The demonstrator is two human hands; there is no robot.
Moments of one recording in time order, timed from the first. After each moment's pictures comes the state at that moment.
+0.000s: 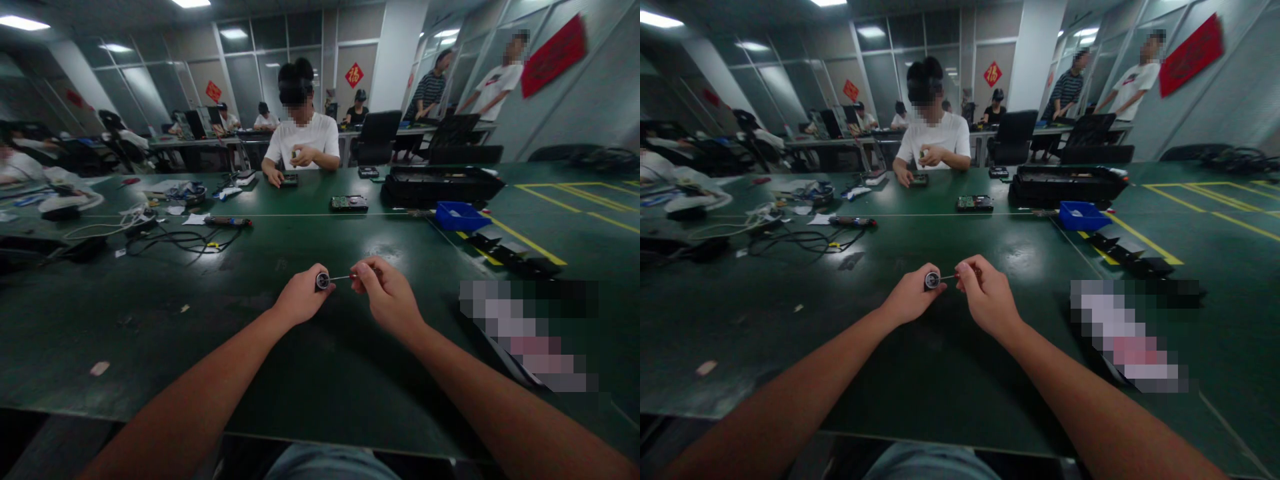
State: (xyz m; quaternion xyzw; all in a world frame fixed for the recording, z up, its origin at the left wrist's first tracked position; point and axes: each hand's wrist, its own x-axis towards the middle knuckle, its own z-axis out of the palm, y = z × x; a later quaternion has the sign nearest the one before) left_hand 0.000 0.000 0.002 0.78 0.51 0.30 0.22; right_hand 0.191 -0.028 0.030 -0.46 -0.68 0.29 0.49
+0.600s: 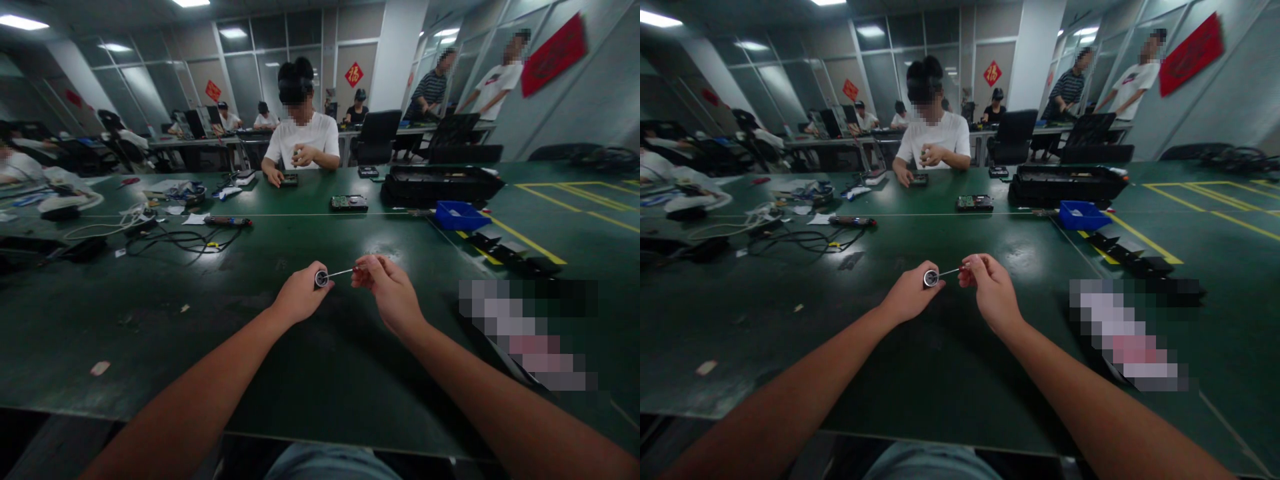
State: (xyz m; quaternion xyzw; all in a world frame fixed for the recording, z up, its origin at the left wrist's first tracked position) left_hand -0.001 0.001 0.004 0.78 0.52 0.29 0.20; right_hand 0.189 -0.014 0.021 -0.42 -0.52 0.46 0.58
